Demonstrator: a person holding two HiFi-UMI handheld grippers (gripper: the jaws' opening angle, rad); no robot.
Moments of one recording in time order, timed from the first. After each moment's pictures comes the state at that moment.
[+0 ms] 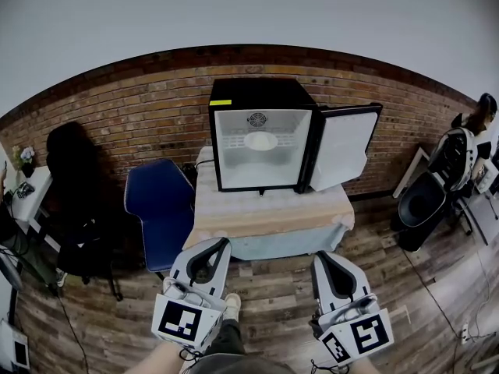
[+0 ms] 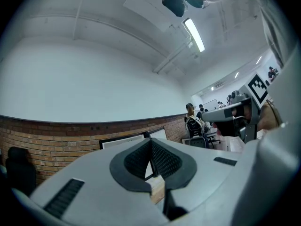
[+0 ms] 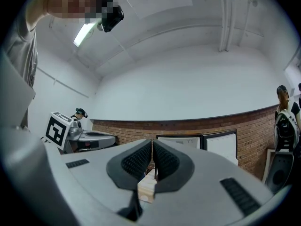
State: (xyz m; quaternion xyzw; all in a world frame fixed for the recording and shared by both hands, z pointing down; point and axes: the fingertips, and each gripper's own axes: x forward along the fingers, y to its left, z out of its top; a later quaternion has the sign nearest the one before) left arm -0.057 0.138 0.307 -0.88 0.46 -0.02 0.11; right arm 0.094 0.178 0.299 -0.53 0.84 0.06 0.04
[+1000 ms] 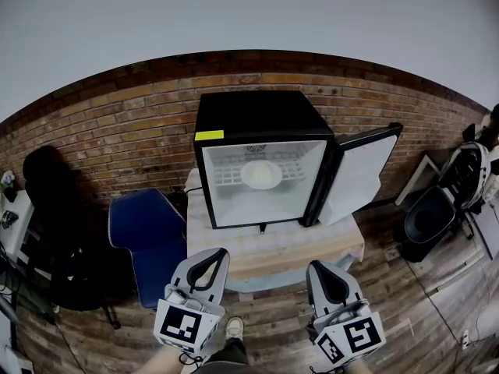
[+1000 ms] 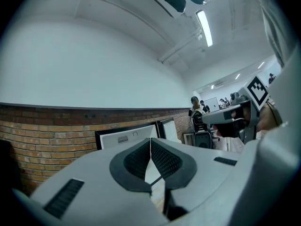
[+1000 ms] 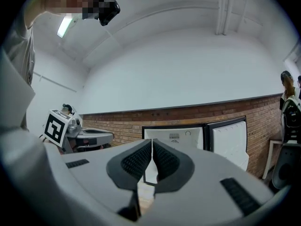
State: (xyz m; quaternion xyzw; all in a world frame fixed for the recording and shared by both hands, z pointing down) left arm -0.062 -0.078 0.326 -0.90 0.43 -0.04 0.09; right arm 0.093 -0.033 0.324 -0.56 0.83 0.00 0.02
